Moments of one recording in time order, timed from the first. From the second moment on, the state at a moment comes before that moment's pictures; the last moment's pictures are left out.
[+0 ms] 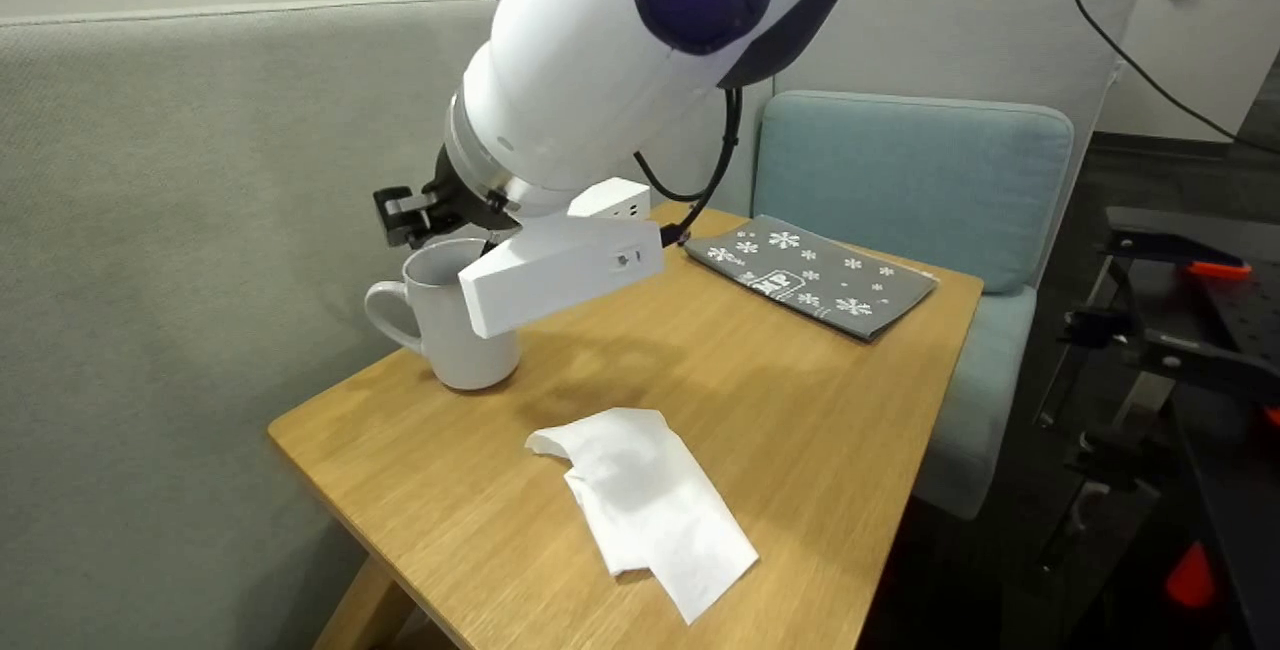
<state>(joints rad) 1.10 1.00 -0.89 -1.74 -1.53 3.04 2.60</state>
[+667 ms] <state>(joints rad) 0.96 0.85 -0.93 -1.76 -1.53 3.49 2.60</state>
